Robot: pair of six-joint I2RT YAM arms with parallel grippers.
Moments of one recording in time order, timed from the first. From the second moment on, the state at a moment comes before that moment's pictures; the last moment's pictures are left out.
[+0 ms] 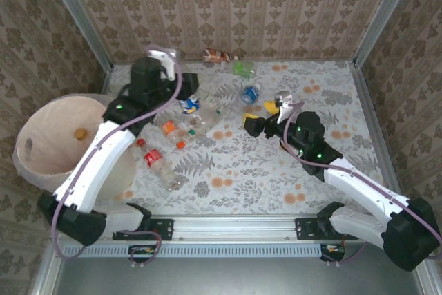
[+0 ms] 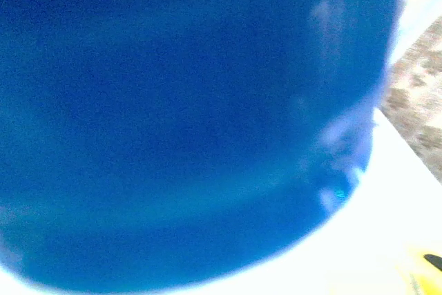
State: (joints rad) left arm -0.50 1.22 1.42 -0.58 0.01 -0.27; right arm 0.51 1.04 0.63 0.33 -0.15 0.32
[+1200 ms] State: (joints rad) left arm 0.42 1.05 1.59 -1.04 -0.16 -0.07; right arm 0.49 1.20 0.64 0.29 -0.02 0.37
